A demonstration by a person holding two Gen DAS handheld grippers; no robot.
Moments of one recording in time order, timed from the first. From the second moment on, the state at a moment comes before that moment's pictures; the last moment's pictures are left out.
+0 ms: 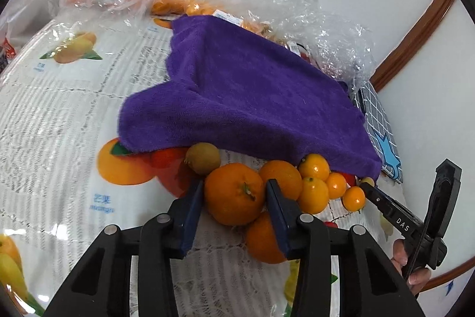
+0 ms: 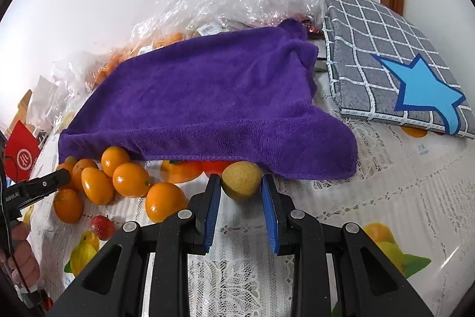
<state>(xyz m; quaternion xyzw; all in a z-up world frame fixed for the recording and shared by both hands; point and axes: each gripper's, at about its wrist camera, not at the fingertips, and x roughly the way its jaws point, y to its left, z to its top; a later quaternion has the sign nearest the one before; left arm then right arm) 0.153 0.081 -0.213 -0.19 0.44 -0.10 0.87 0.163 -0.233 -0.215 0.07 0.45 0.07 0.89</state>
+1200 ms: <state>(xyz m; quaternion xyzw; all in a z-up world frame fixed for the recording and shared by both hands) 0.137 0.088 -0.206 -0.15 0.40 -0.06 0.90 0.149 -0.227 -0.205 0.06 0.41 0.08 0.91</state>
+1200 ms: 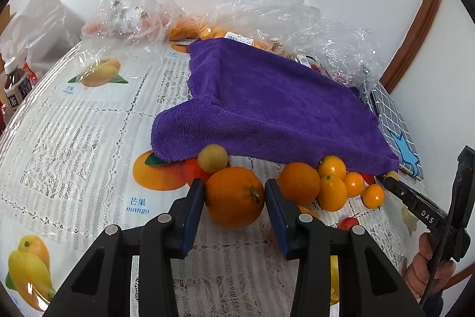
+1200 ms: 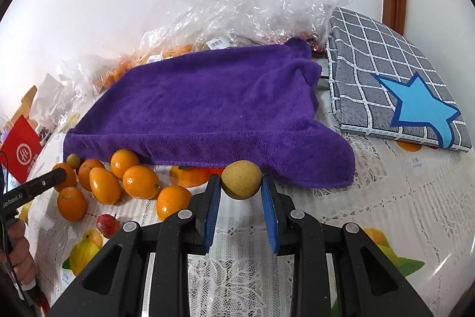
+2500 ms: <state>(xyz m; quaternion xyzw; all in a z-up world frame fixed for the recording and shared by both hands) 0.218 0.072 -0.107 -0.13 0.37 -0.06 0.92 0.211 -0.216 -0.119 0.04 0.34 0.09 0.94</state>
